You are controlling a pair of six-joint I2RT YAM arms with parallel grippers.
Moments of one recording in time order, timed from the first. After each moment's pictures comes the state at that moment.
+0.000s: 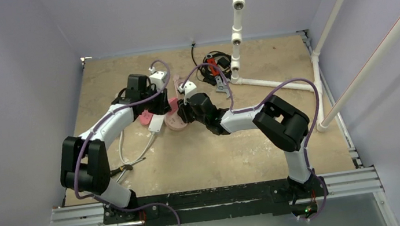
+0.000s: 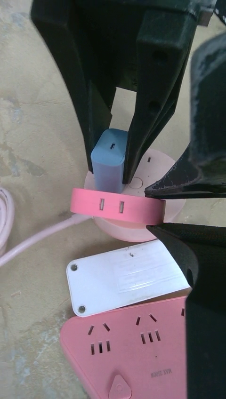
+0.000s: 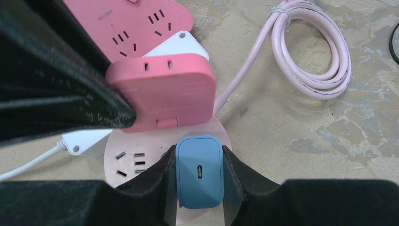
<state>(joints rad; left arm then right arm) -0.25 1.59 1.06 -0.30 0.40 0.00 0.85 1.97 1.08 0.47 0.17 0.24</state>
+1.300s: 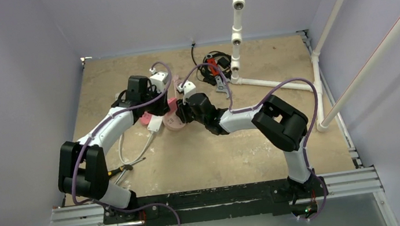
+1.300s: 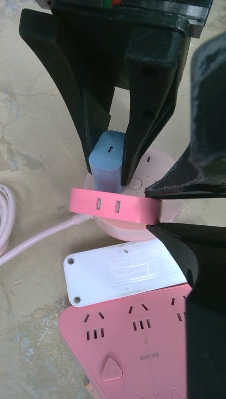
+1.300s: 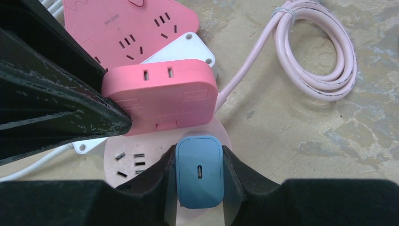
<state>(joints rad) -0.30 1.53 1.03 -0.29 0.30 0.05 0.85 1.98 1.10 0.47 0.17 0.26</state>
